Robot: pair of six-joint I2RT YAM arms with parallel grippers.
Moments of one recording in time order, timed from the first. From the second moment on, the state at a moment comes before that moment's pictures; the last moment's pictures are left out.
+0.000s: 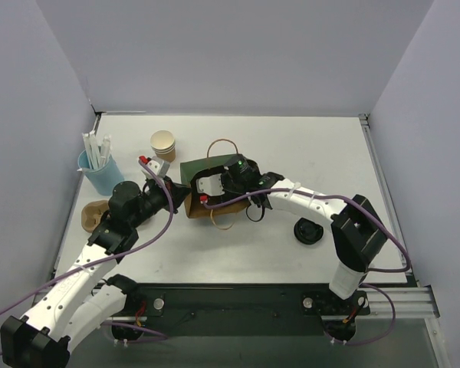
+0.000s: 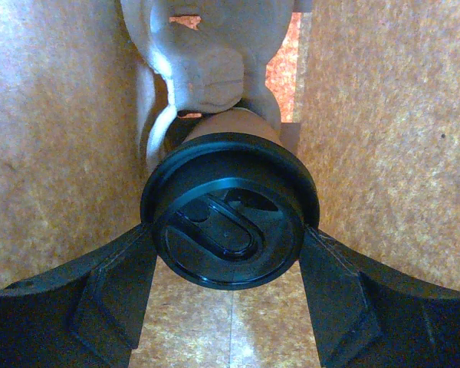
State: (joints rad) left arm -0.45 0.80 0.62 0.02 0.26 -0.28; right arm 0.81 1.72 1.20 -0.21 0.14 -1.14
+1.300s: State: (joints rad) left arm -0.46 0.81 0.63 -0.03 0.21 -0.33; right arm 0.81 1.71 1.26 -0.28 0.11 -0.98
